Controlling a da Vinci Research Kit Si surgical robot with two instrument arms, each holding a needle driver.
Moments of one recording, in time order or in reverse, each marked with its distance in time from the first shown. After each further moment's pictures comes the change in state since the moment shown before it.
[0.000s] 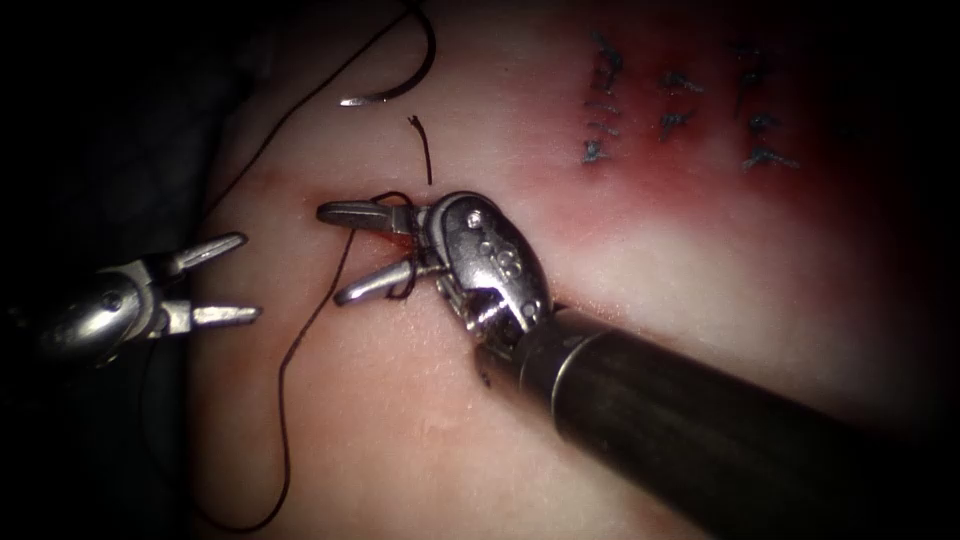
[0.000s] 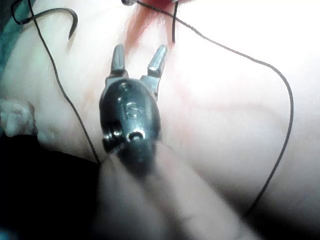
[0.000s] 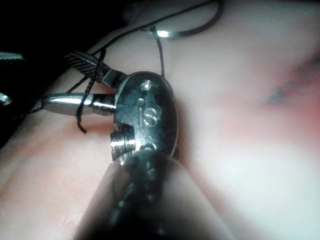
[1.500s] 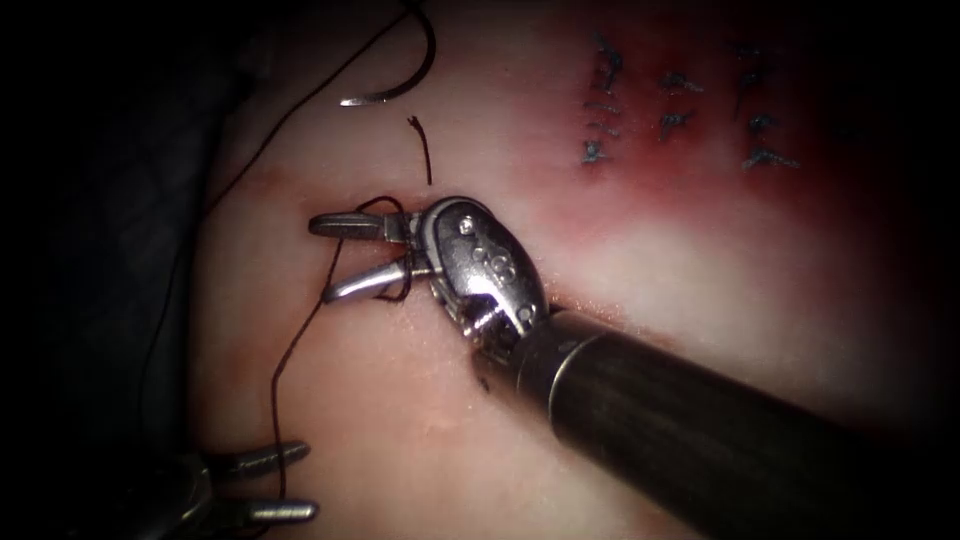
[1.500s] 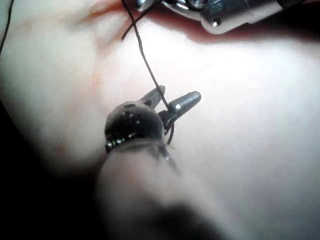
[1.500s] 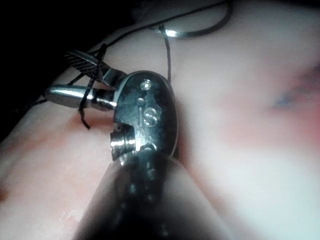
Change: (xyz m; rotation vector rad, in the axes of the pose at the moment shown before) right arm 0.000 -0.001 0.001 0.004 -0.019 -0.020; left arm -0.003 0.013 0.002 -0.278 0.153 -0.643
